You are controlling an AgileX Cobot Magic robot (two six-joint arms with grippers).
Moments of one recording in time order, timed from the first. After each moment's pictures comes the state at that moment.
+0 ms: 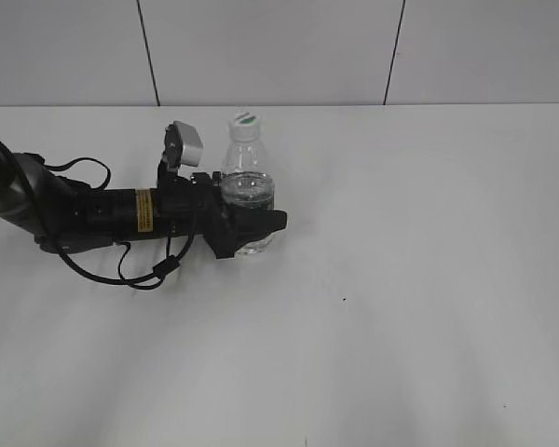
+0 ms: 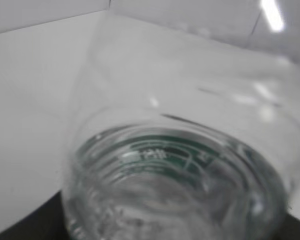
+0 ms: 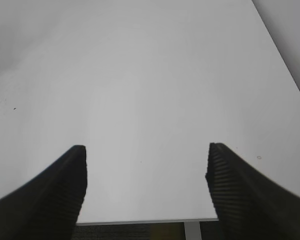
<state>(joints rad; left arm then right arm) -0.25 2.40 -1.21 1.20 -1.16 -0.65 0.06 -0.01 -0.52 0.01 1.09 -0.09</state>
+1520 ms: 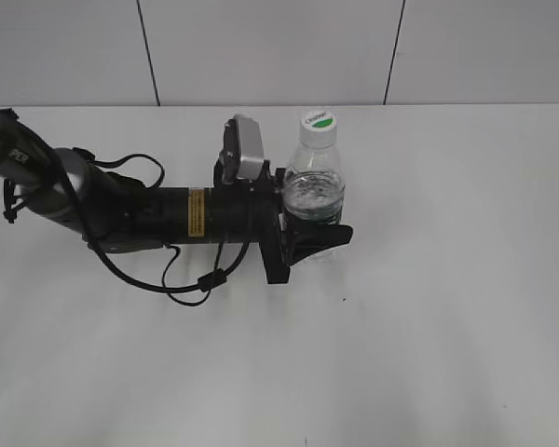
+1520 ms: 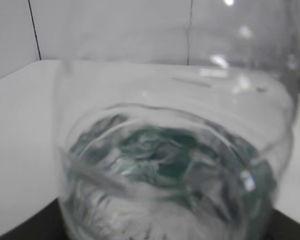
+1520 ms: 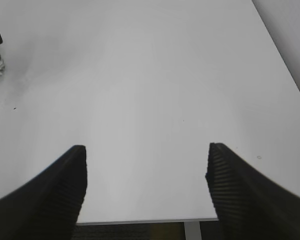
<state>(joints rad) -0.43 2.33 -1.21 1.17 -1.18 -0.48 0.06 -0.01 -0.52 0.01 1.09 -0.09</state>
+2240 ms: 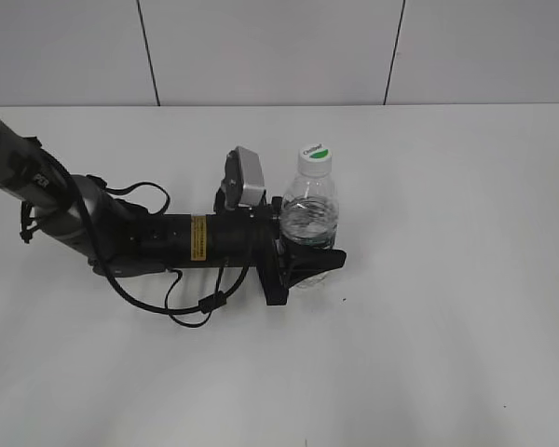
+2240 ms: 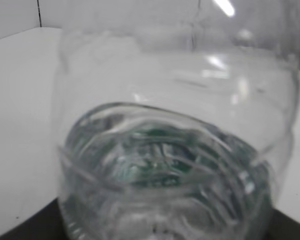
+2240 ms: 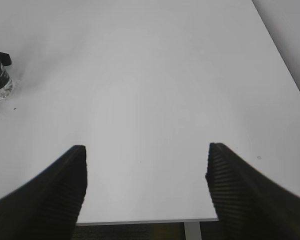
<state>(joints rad) -0.43 2.42 -1.21 1.14 -1.18 -0.47 0.06 -0.01 -0.52 0.01 1.09 -0.09</state>
